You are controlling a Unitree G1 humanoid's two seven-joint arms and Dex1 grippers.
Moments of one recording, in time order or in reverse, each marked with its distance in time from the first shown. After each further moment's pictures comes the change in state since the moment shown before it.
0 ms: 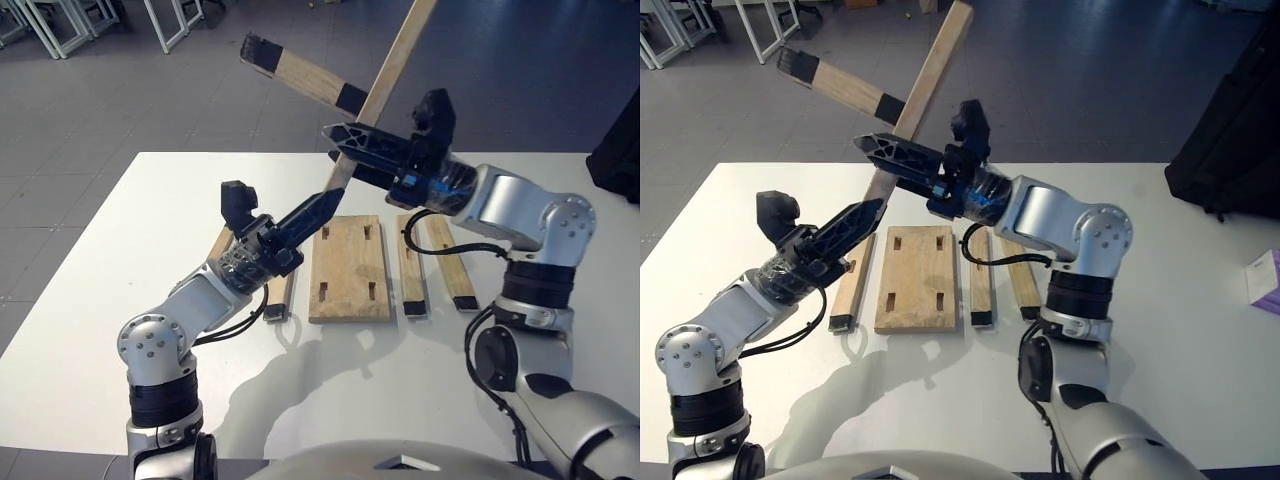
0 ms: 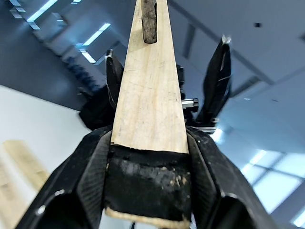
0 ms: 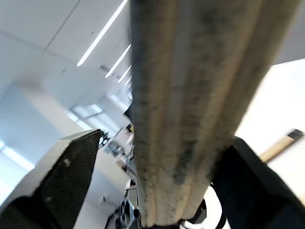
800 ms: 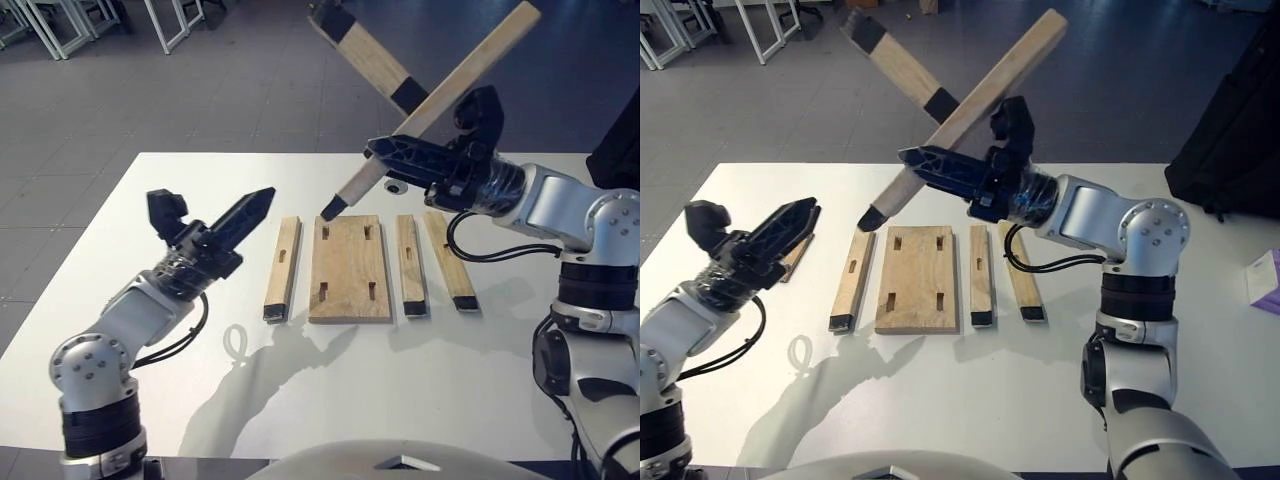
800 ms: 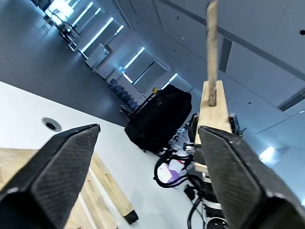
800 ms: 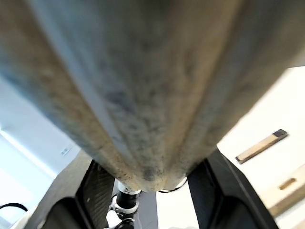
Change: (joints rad) left arm 0.148 0.253 0.187 0.037 -0.012 -0.089 -0.009; right arm 0.079 -0.263 0.117 0.006 -0.015 -0.123 0.227
